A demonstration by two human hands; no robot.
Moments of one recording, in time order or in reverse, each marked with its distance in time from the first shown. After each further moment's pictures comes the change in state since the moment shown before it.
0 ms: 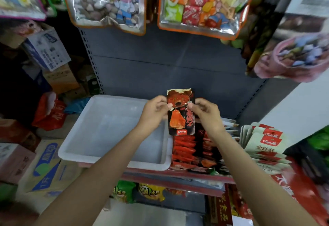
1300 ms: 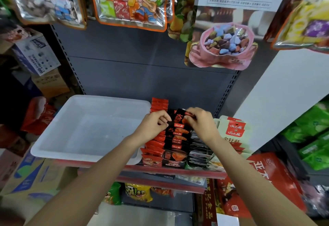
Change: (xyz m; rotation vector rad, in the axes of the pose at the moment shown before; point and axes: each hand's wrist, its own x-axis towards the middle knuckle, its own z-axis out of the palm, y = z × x) left_hand -0.020 -0.013 0.086 0.511 -0.209 0.067; right_hand -0.023 0.028 -0.100 -0.875 -0.018 -0.289
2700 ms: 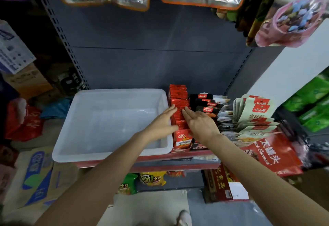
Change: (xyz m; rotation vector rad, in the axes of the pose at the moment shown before) left_hand -0.020 -0.078 -0.047 0.046 -0.399 0.002; right_hand -0.017 -0.084 0.091 -0.781 -0.478 0.006
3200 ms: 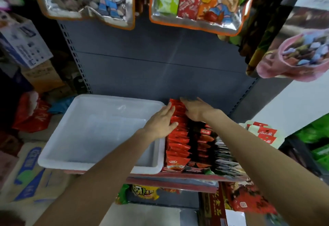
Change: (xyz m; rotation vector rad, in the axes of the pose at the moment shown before) left_hand 0.060 0.008 -0.014 0.386 0.112 -0.080; right_hand 0.095 0.067 -0.053 0.247 -0.169 -0.017
